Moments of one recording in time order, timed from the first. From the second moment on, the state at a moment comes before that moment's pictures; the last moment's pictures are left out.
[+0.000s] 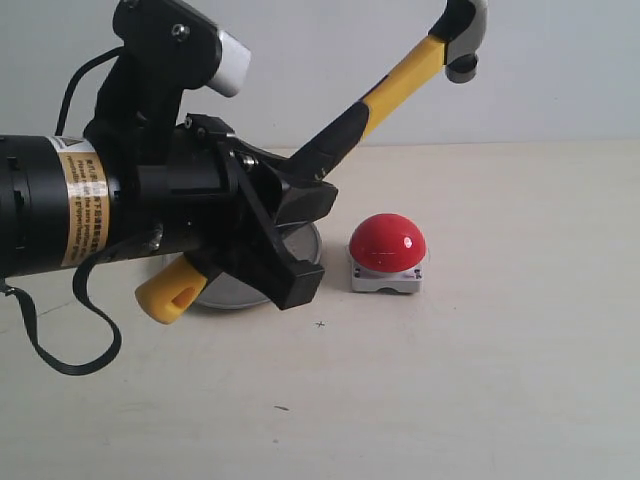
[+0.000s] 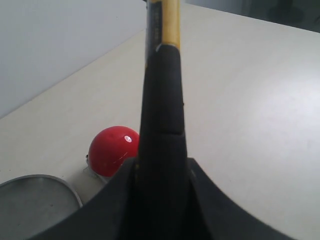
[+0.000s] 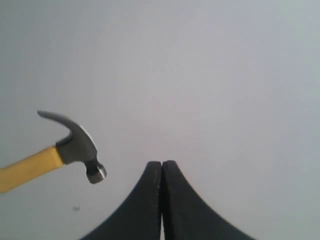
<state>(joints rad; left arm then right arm) -0.89 1.31 -0.81 1.01 -0.02 -0.95 0.11 0.27 0.00 -0.05 -0.57 0.04</state>
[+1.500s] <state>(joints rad) -0.76 1.69 -0.95 0.90 -0.04 -1.00 0.11 0.01 0.00 0.03 0.35 0.11</state>
